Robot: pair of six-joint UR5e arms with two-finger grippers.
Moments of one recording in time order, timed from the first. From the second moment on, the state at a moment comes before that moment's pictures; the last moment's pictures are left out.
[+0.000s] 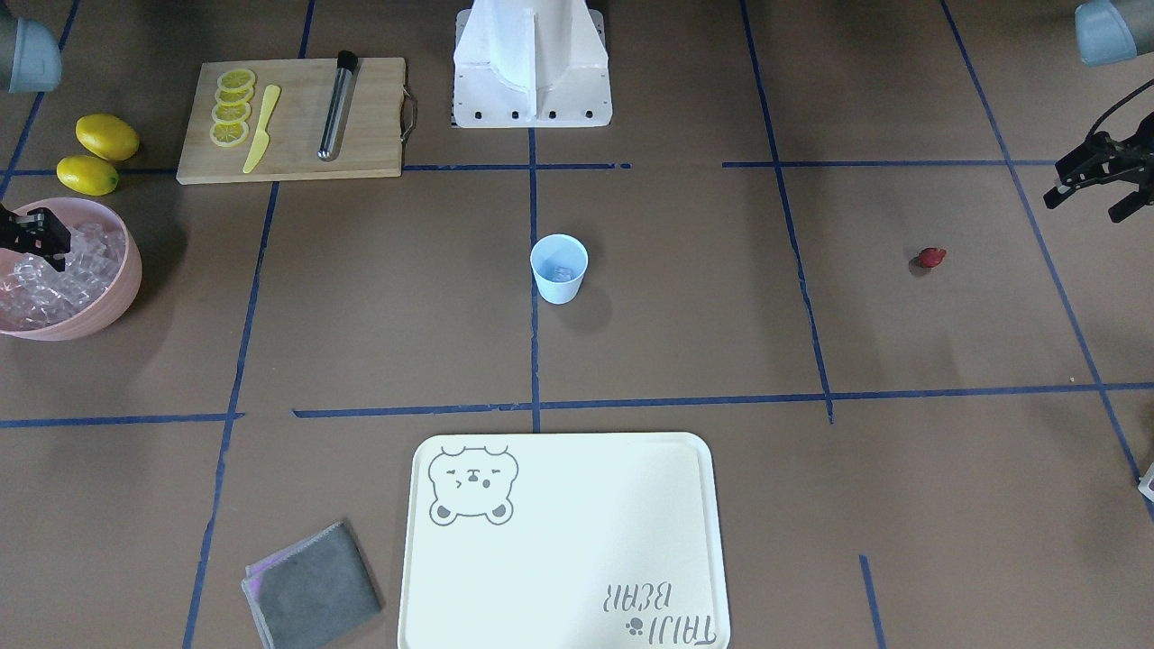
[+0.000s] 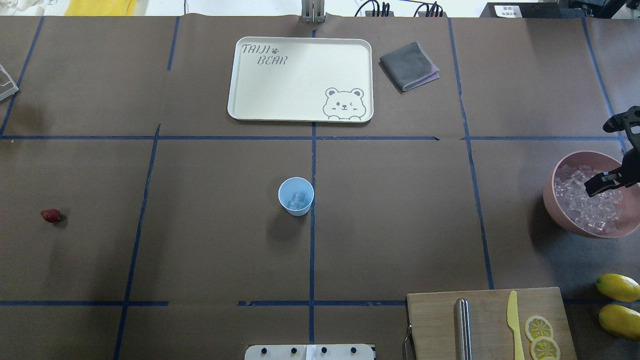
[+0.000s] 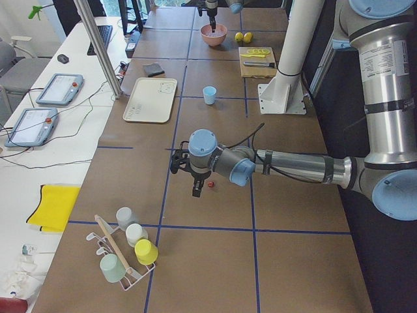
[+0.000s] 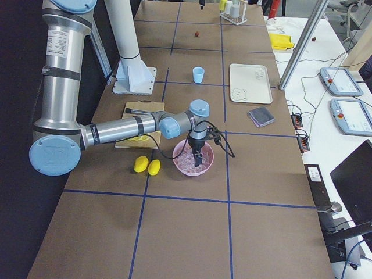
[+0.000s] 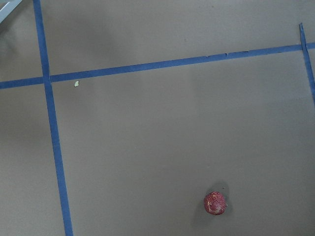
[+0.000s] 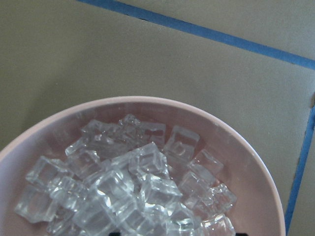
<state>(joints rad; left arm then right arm) -1.32 -1.37 -1.83 -1.96 -2.42 -0.33 1.03 -1.71 1.86 -1.40 2.08 0.41</state>
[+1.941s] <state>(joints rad) -1.32 -1.35 -1.84 -1.96 -2.43 -0.33 1.03 -1.71 1.86 -1.40 2.10 0.41</state>
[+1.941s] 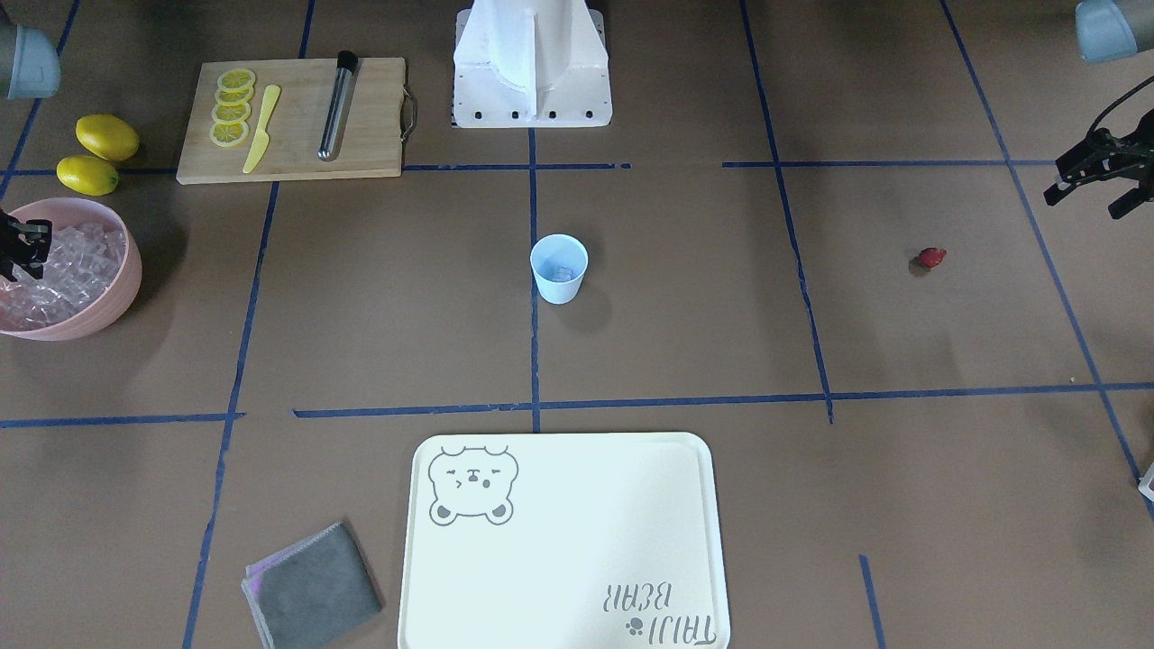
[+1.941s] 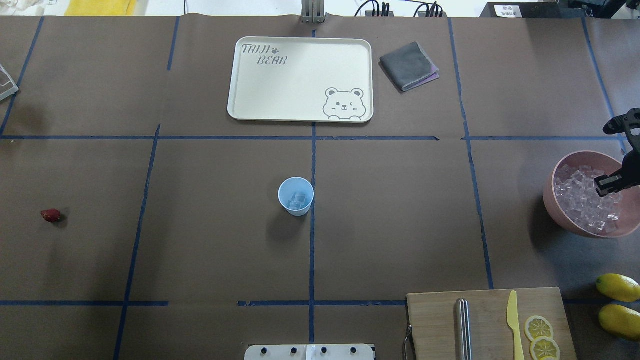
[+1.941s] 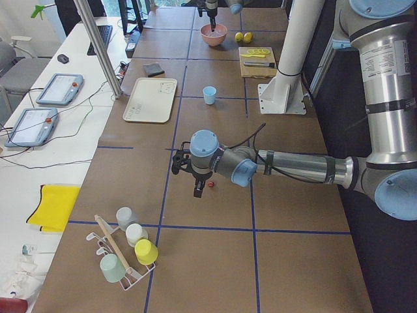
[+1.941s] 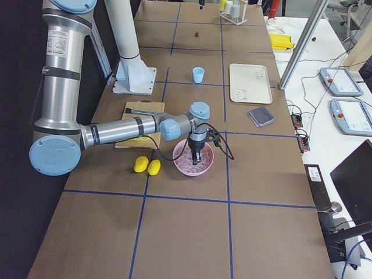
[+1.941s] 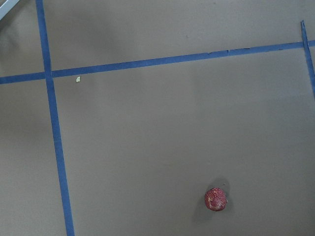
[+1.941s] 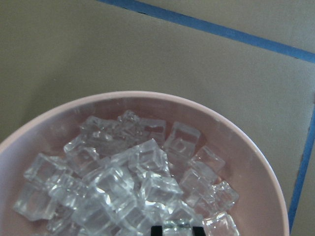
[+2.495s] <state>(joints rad) -1.32 -1.35 -1.84 -1.96 -2.43 -0.33 1.07 -1.66 2.00 -1.41 2.20 0.58</state>
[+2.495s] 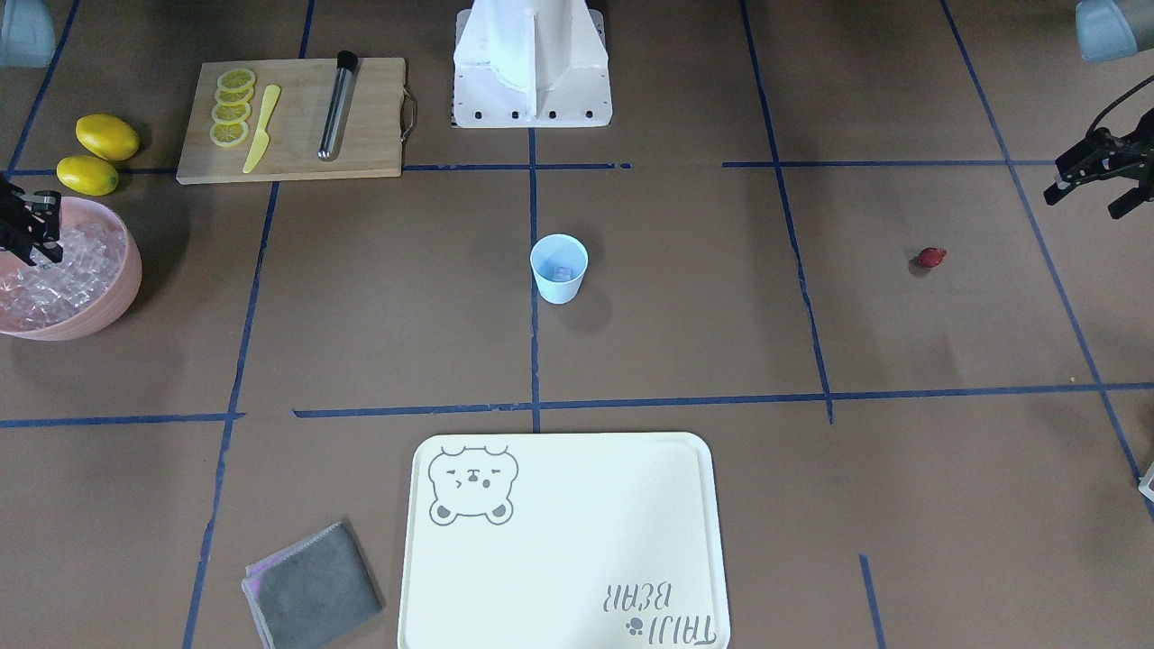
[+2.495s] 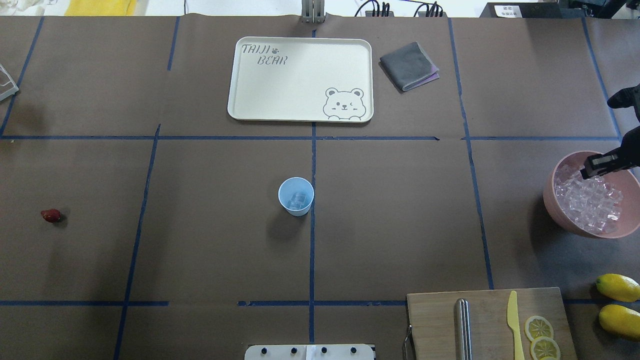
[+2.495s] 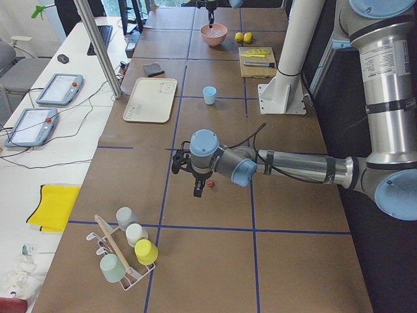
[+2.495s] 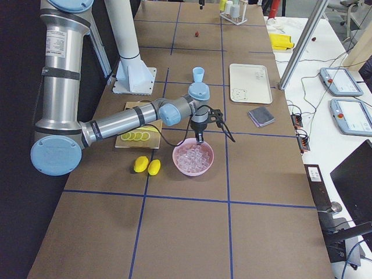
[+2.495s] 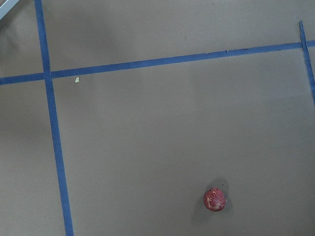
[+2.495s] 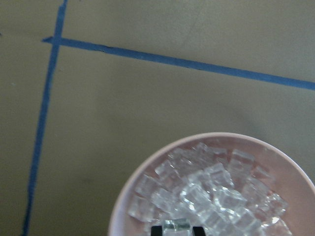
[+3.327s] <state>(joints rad) -1.32 -1.35 -1.85 -1.96 -2.43 -0.33 0.77 -1.22 2.01 -1.41 2.13 1.46</state>
